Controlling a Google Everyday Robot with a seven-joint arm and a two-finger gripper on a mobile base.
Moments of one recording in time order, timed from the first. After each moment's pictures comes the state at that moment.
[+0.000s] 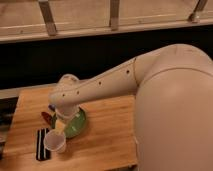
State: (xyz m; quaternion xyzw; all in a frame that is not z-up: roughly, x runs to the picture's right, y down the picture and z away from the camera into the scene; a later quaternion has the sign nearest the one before) arm -0.191 0.165 0.709 -0.32 -0.02 0.25 0.91
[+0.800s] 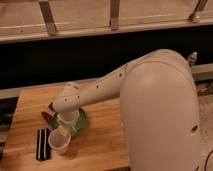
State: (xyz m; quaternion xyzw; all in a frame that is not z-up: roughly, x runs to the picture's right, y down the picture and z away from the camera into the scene) arm -0.193 0.201 0.736 -0.36 -0.01 0.25 0.90
